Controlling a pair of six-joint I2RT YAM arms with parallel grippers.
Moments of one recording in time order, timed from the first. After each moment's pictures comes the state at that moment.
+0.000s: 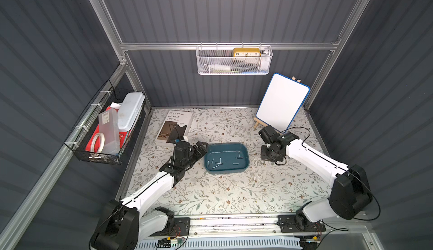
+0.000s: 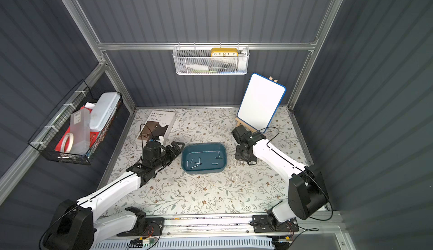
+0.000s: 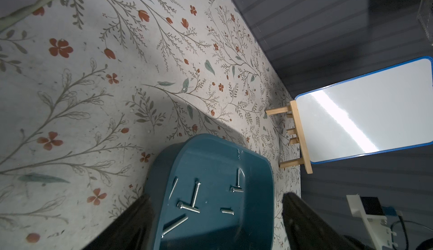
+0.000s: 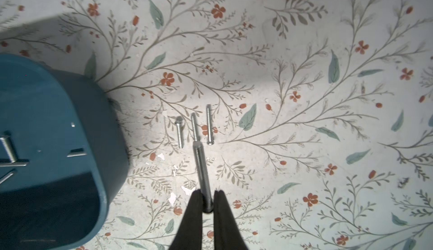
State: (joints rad) left arm -0.41 1.16 0.56 0.08 0.16 -0.96; right arm 0.46 1.49 1.10 -0.95 0.17 0.65
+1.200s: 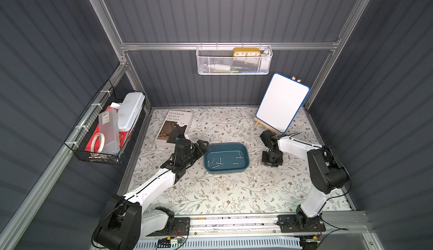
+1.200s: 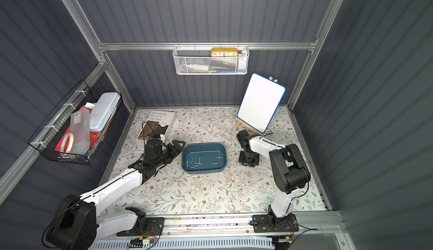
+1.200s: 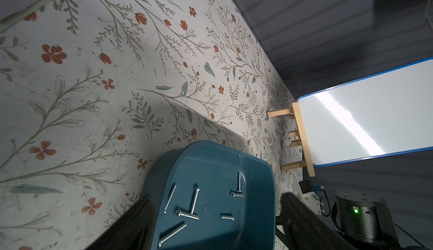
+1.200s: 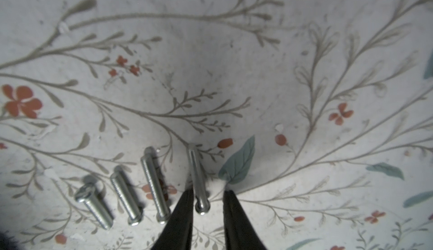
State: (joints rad) left arm -0.41 1.20 0.59 0.07 0.16 -0.96; right arm 0.33 1.77 1.07 -0.86 0.09 0.58
